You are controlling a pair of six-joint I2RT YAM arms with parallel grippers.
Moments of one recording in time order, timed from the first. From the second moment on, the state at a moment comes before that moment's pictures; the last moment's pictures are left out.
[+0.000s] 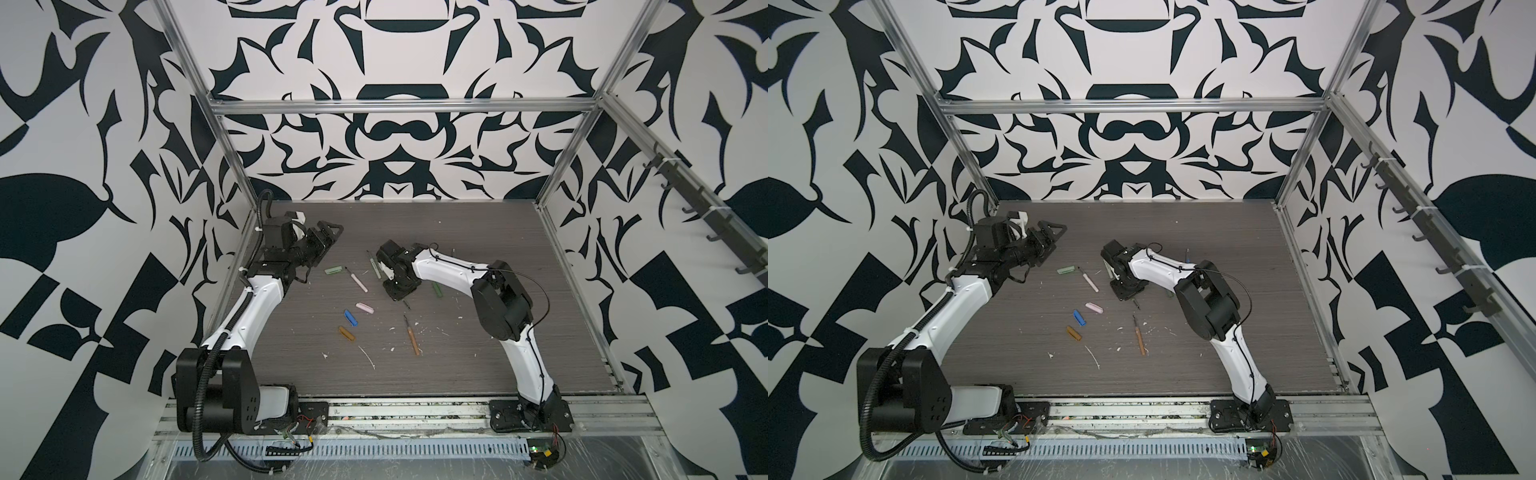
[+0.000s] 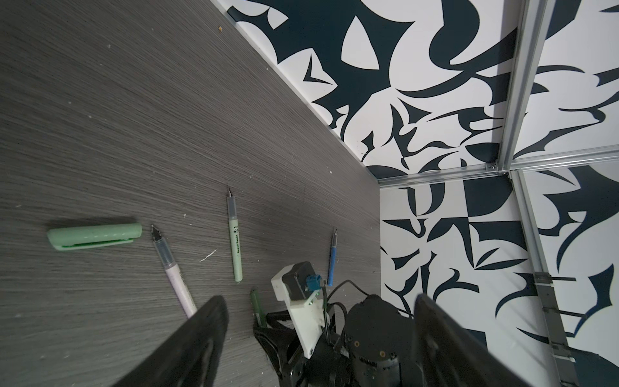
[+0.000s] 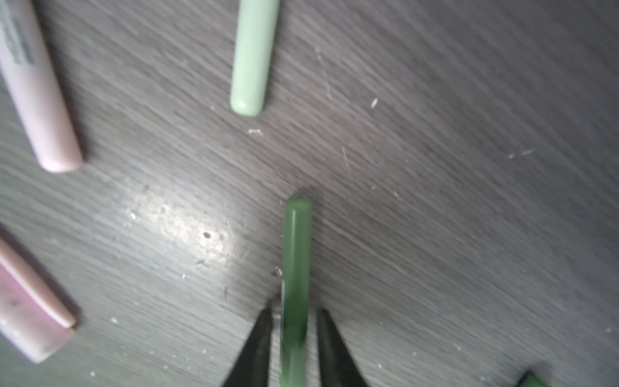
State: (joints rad) left arm -0.07 1.33 0.97 -0.12 0.55 -0.88; right arm 0.76 2.20 1.72 -0.87 0.03 0.15
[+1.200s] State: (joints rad) left arm -0.33 1.53 1.29 -0.51 0.33 -0.48; right arm 0.77 1.80 1.30 -0.80 0.04 0.20
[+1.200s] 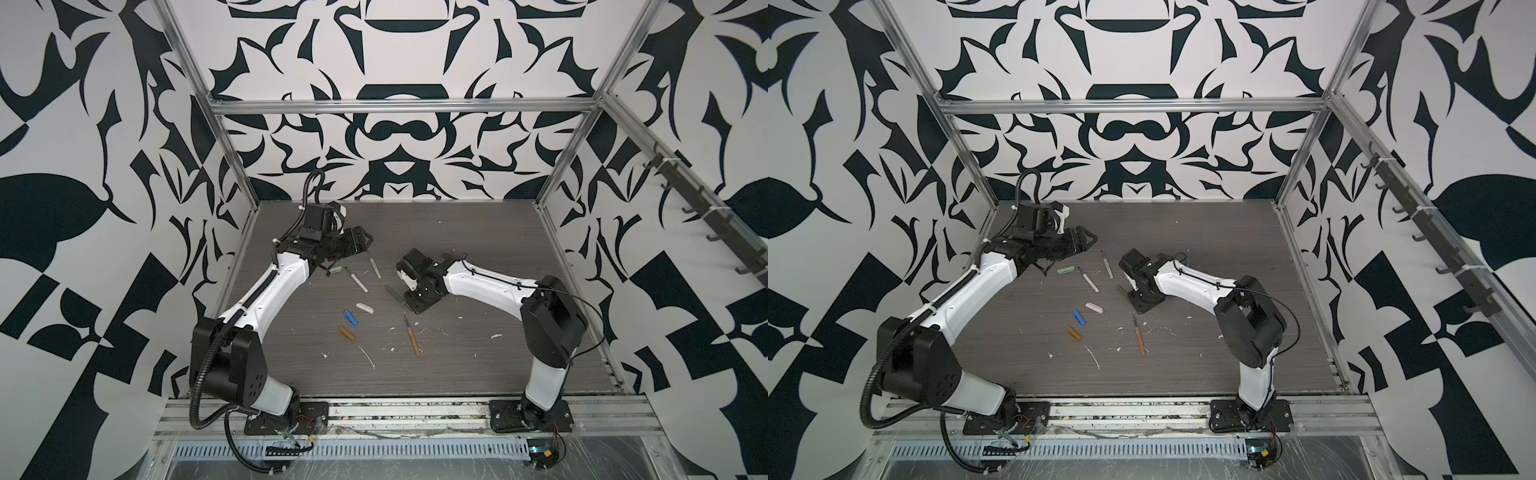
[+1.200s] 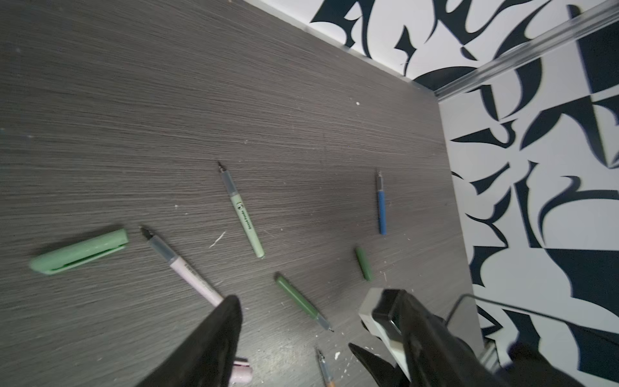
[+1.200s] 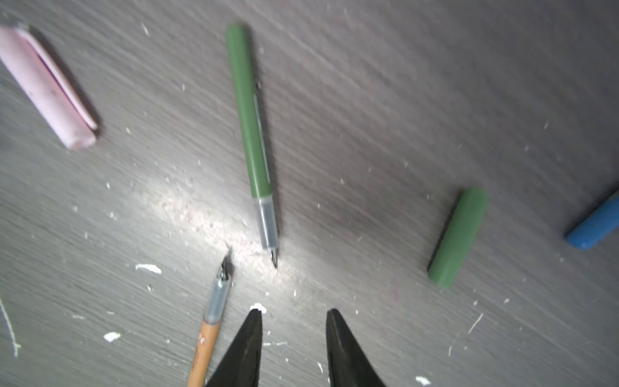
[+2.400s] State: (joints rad) left arm -0.77 1.88 1.38 -0.71 -0.02 0.74; right arm 0.55 1.18 0.77 -0.53 -0.05 0.38
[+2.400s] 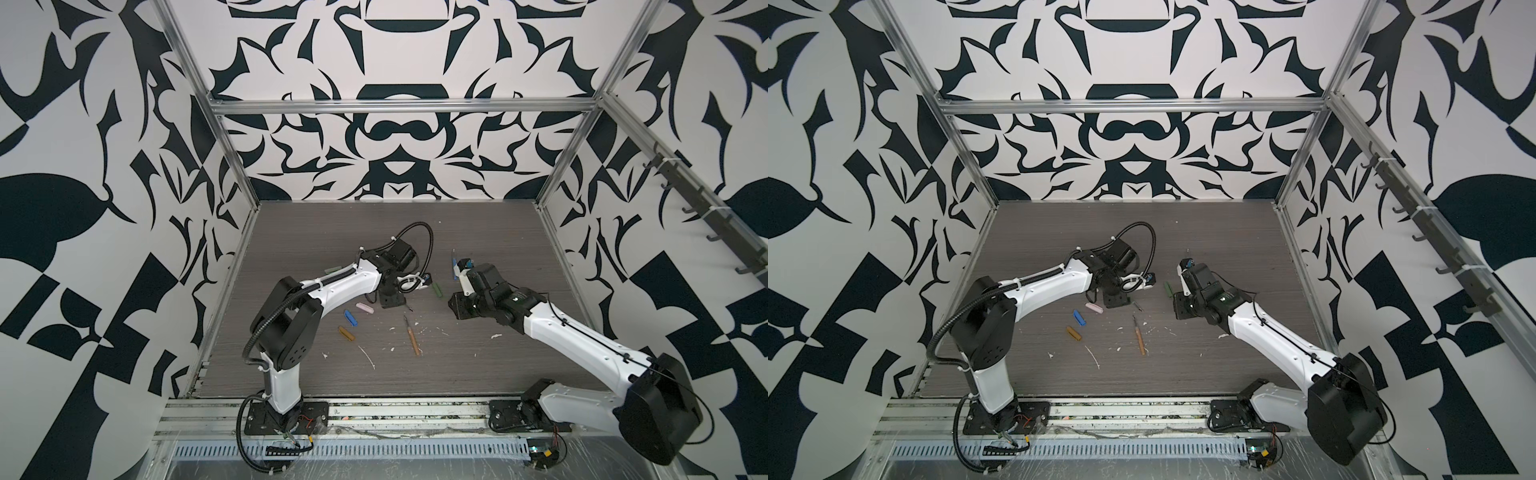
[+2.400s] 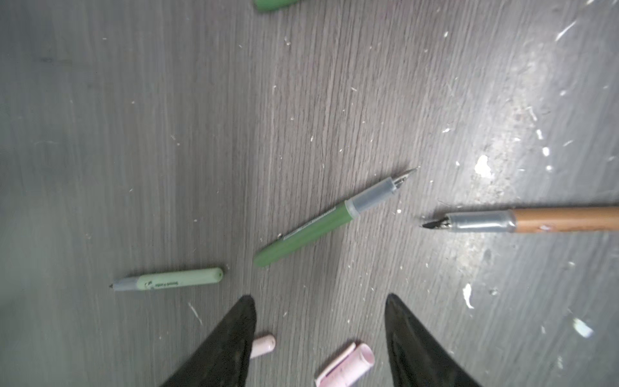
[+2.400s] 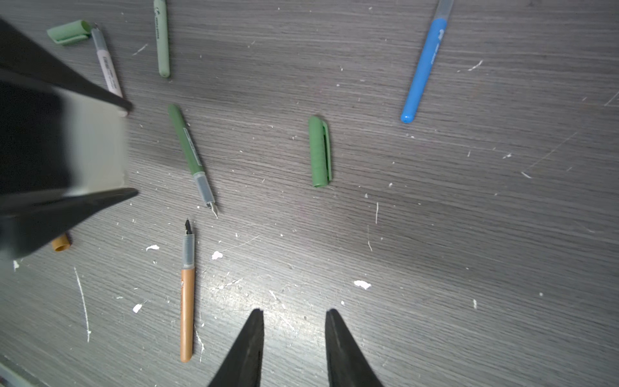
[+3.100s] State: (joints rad) left arm -0.75 2.01 1.47 -0.76 0.02 0.79; right arm 0.54 1.14 0.74 -0.53 -0.05 0.38
